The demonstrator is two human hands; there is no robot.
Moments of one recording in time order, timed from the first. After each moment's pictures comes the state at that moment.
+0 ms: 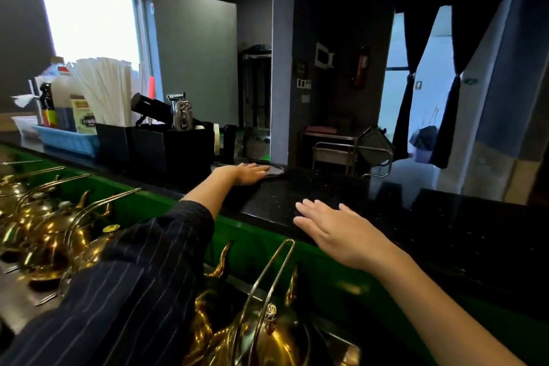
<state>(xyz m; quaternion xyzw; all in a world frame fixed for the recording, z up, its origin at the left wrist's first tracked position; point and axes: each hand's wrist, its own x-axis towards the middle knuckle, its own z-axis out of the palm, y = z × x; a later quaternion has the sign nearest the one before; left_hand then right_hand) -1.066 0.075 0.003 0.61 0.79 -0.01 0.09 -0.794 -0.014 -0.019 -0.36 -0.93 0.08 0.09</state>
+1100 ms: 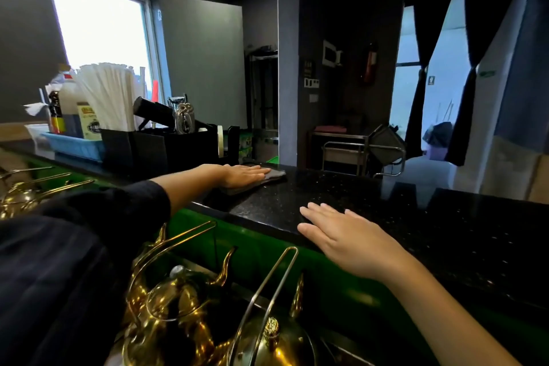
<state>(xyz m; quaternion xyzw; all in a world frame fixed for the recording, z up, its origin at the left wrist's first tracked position) -1.100 0.076 0.004 0.67 0.74 -0.06 0.05 -0.792 -0.012 -0.020 -0.35 -0.93 0.10 0.09</state>
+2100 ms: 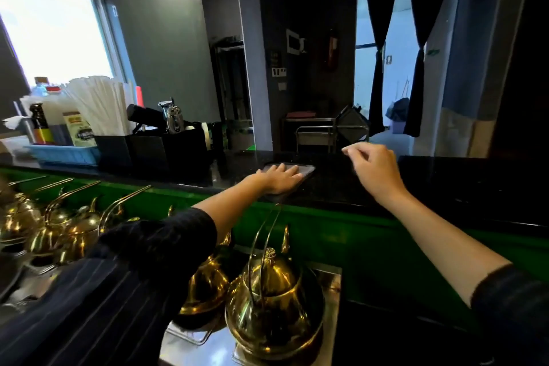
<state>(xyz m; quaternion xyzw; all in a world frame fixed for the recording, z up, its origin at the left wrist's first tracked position) -0.942 0.005 -0.005 0.70 0.71 -0.06 0.04 -0.720 -0.013 0.002 -0.42 -0.72 0.12 0.54</state>
